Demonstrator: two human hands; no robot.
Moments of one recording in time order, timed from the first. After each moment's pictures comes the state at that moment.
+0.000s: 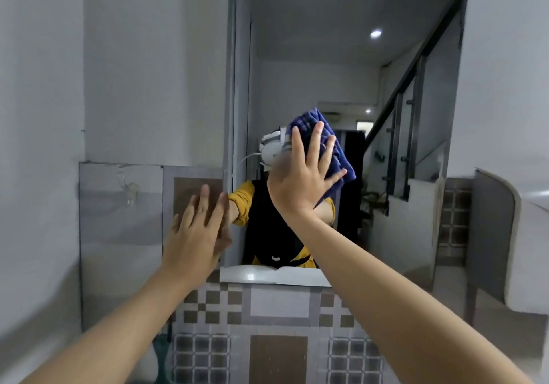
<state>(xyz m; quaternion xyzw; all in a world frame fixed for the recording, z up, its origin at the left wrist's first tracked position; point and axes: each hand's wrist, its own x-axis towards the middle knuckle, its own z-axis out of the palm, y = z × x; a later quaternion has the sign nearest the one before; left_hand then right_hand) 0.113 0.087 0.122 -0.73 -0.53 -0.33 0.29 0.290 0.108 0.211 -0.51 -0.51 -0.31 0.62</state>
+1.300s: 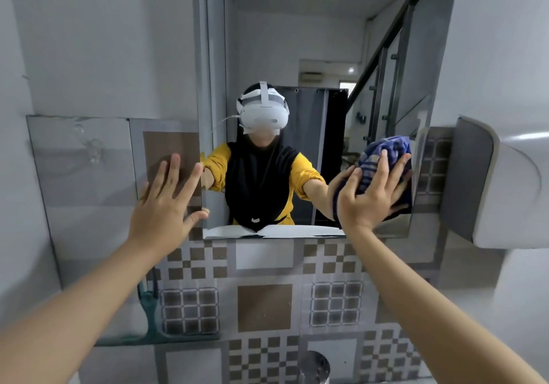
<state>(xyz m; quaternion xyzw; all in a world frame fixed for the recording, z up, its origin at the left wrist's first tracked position) 0.094 0.096 0.096 -0.74 -0.51 -0.33 0.28 0.427 0.096 0.105 -0.58 -0.36 -0.25 0.69</state>
